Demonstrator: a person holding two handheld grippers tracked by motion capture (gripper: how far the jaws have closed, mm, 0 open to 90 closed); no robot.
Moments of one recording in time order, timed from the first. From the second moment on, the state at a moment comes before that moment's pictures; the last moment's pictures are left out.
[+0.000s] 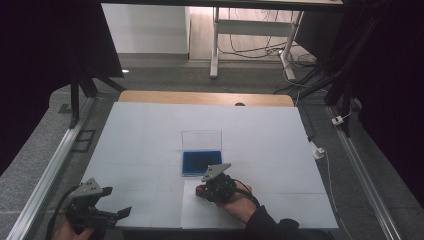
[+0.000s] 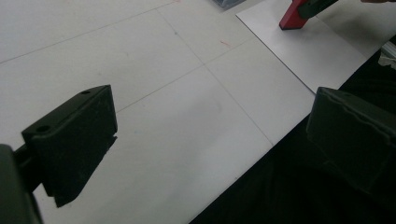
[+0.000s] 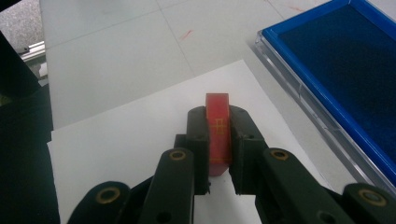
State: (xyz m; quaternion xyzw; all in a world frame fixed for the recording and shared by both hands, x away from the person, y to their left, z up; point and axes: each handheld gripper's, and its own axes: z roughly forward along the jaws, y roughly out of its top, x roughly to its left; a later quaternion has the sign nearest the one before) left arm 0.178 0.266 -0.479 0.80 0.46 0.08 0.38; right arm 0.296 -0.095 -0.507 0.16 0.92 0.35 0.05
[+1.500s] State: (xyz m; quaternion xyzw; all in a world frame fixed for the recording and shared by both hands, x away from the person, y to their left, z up) left arm 0.178 0.266 -0.479 0.80 0.46 0.08 0.39; right arm 0.305 -0.114 -0.473 0.19 0.89 0.40 0.05
